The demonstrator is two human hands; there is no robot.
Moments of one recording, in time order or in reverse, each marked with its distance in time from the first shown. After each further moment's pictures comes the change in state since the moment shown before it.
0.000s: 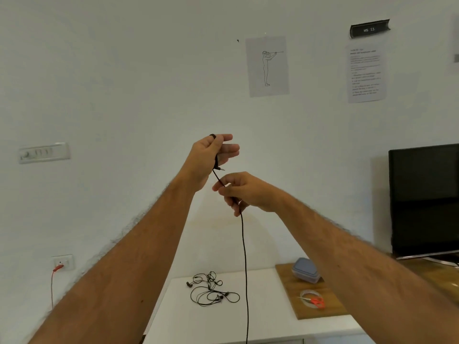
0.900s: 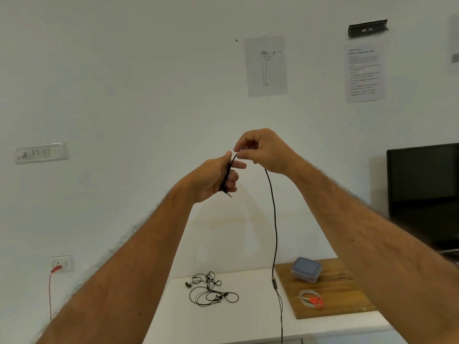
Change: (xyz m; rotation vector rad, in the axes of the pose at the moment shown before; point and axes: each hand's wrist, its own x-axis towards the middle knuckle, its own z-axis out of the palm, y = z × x) left_hand -0.012 -0.007 0.010 0.013 -0.254 -0.408; right_hand 0.003 -0.033 -0.065 -0.390 0.422 -0.359
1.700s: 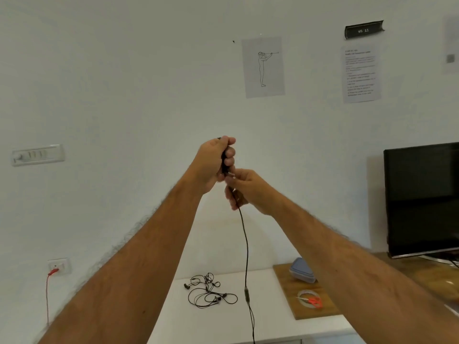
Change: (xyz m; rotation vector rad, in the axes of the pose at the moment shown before) left_hand 0.005 0.020 0.011 -0.215 0.175 0.299; right_hand -0.041 0.013 0.064 0.621 -0.191 0.357
